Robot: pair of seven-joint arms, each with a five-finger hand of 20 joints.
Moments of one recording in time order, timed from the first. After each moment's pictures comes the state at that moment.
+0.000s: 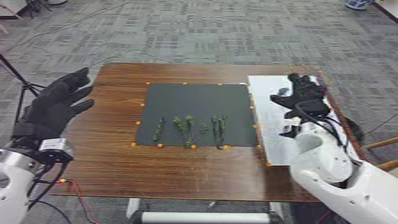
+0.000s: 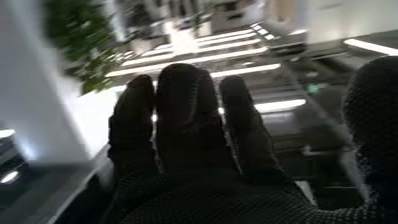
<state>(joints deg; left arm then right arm) 127.5 -51.8 -114.8 -126.0 43.2 -2.5 -0.5 -77.1 -34.6 48.6 -110.4 -129.9 22.5 49.1</state>
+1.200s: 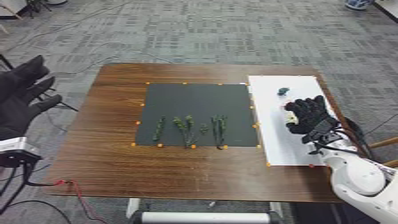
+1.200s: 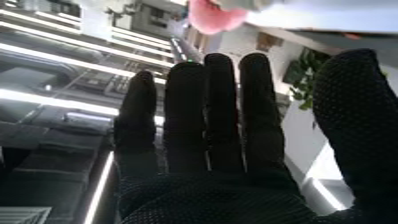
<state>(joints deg) 132.9 -54.6 -124.6 -127.5 38.2 -2.4 2.8 -68.6 -23.0 30.1 -93.0 -136.5 31.7 24.1</state>
